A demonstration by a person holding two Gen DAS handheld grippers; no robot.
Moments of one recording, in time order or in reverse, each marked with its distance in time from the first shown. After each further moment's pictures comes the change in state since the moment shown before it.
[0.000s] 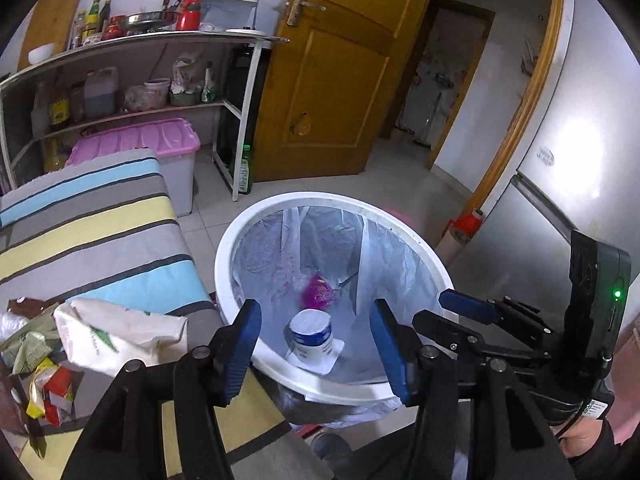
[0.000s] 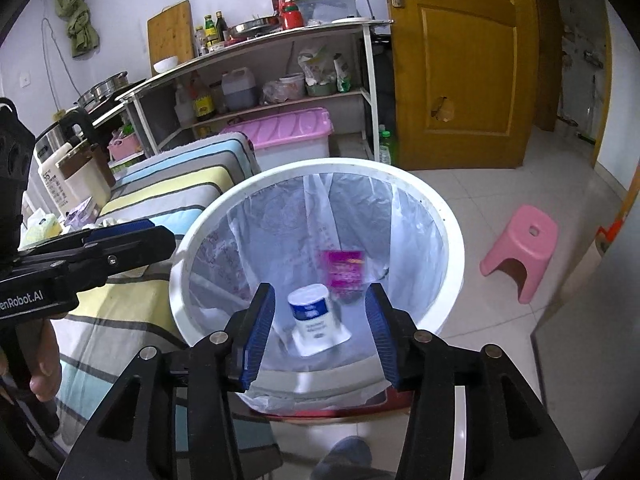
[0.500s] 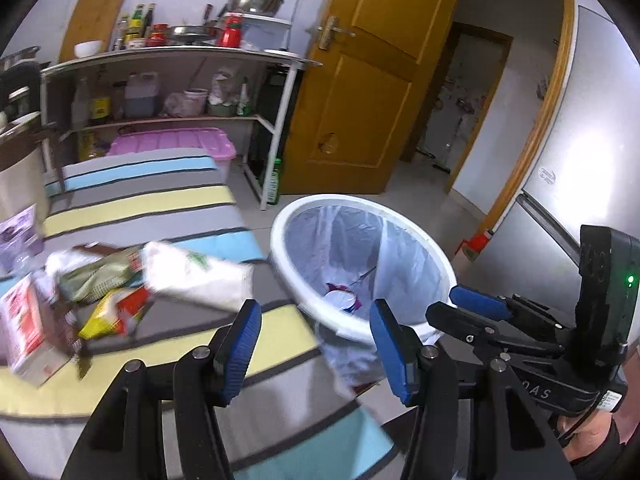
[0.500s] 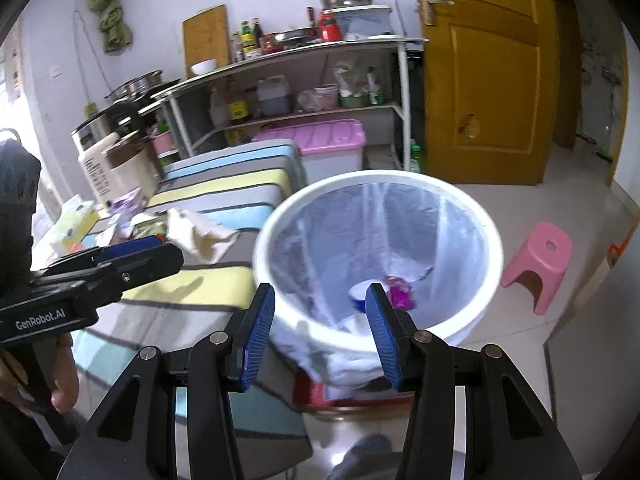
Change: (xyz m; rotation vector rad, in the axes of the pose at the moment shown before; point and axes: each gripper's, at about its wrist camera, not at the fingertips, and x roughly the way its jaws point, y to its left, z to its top) left arm -0.073 0.017 -0.040 -0.065 -0.079 0.082; right arm -0.038 0.056 -0.013 -0.065 -0.030 0.083
